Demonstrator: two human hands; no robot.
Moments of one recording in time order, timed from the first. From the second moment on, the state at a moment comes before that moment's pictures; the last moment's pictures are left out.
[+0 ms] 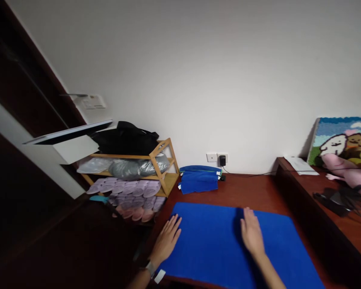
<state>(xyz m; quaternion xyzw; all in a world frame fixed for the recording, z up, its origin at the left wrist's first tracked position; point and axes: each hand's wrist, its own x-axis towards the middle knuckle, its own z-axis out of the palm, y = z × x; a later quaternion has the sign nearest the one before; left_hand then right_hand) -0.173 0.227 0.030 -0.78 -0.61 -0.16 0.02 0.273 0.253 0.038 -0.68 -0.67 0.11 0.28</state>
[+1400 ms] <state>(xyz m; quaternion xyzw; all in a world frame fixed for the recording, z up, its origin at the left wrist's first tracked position) -0.188 0.196 0.011 -0.74 -0.65 -0.18 0.01 0.495 0.144 -0.066 -0.76 -0.62 0.07 0.18</state>
